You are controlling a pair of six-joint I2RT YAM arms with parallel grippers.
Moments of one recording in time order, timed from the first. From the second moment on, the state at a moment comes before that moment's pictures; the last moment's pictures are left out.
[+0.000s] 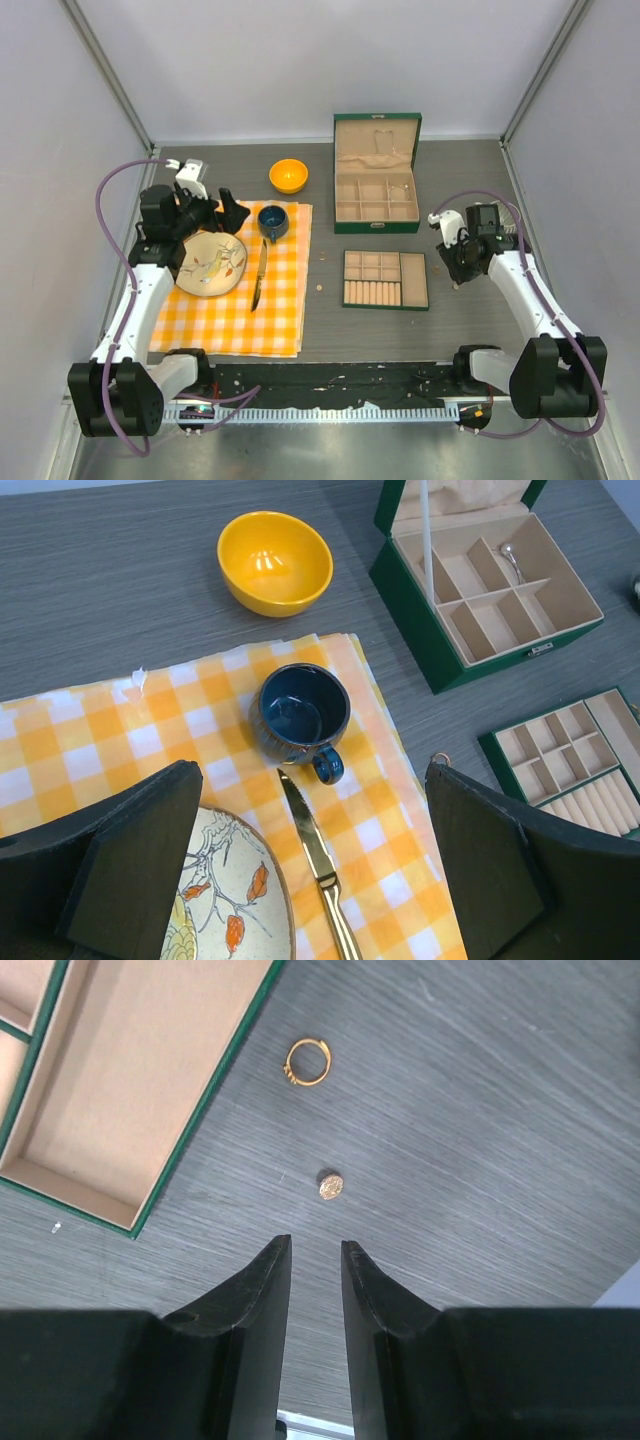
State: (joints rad) left arm 0.02 1.08 0.84 -0.10 0.51 -0.08; right arm 0.00 1.15 0.83 -0.80 -0.07 -0.52
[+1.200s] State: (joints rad) left arm 0.02 1.08 0.84 -0.10 0.53 -0.08; right arm -0.02 1.32 0.70 -0.60 -0.06 -0.56
